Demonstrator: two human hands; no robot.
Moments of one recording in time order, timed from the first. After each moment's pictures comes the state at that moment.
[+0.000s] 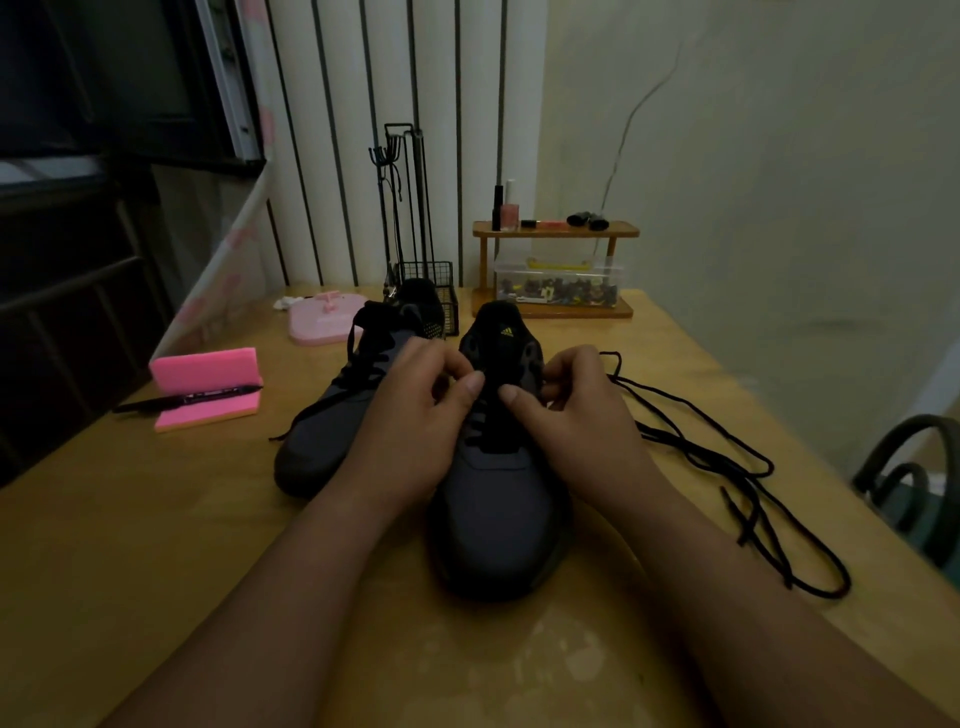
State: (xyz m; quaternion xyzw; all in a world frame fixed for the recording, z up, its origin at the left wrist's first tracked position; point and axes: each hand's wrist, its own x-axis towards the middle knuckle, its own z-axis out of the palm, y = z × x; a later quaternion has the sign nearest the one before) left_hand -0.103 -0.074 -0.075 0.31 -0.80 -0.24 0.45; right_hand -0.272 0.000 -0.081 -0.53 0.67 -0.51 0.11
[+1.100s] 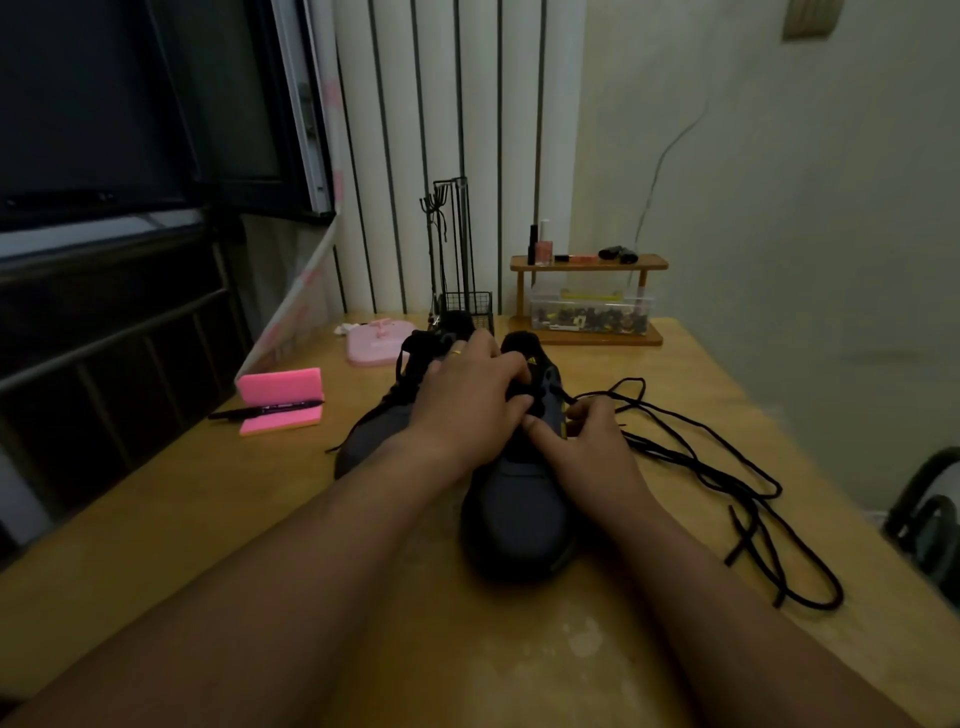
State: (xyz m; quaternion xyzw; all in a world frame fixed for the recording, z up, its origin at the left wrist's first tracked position) left_hand -0.123 -0.071 -0.034 0.39 -0.88 0.01 0.28; right_hand -0.269 -0.002 -0.095 -0.47 0.71 -0.49 0.19
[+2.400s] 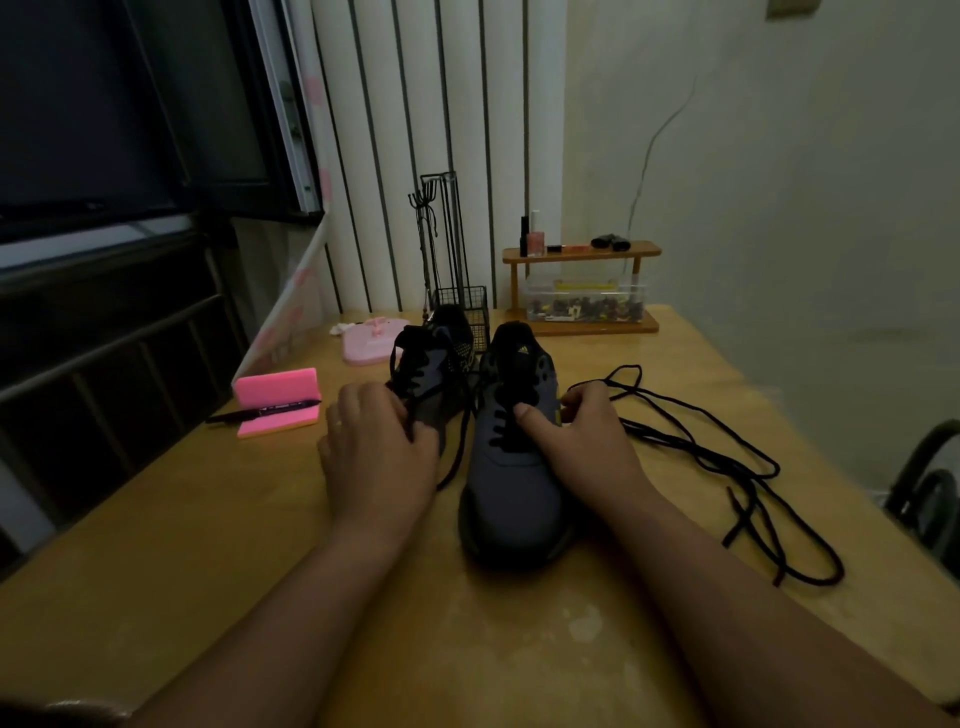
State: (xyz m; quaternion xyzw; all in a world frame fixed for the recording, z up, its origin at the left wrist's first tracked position) left_hand -0.064 -0.039 -0.082 0.55 -0.71 -0.02 0.44; right_hand -0.269 0.001 -0.093 -0.48 0.71 -0.49 0.16
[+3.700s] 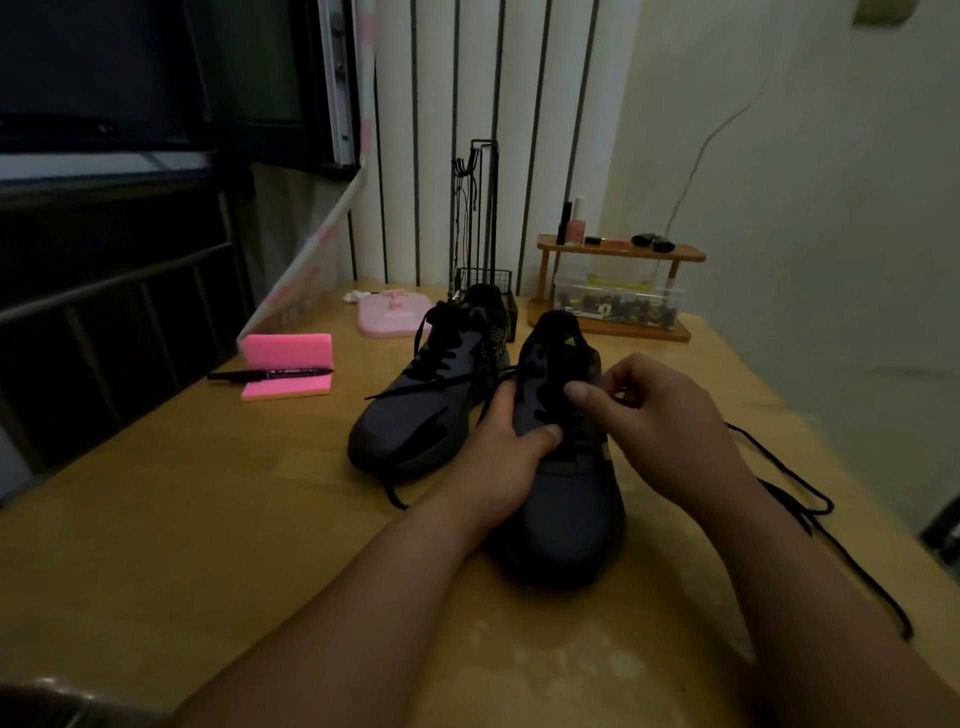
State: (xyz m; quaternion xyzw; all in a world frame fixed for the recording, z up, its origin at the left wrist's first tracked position) left_hand -0.113 -0.047 -0.094 0.35 -0.66 -0.55 0.38; right_hand -0.280 0.012 -0.053 -0.59 0.69 -0.41 0.04
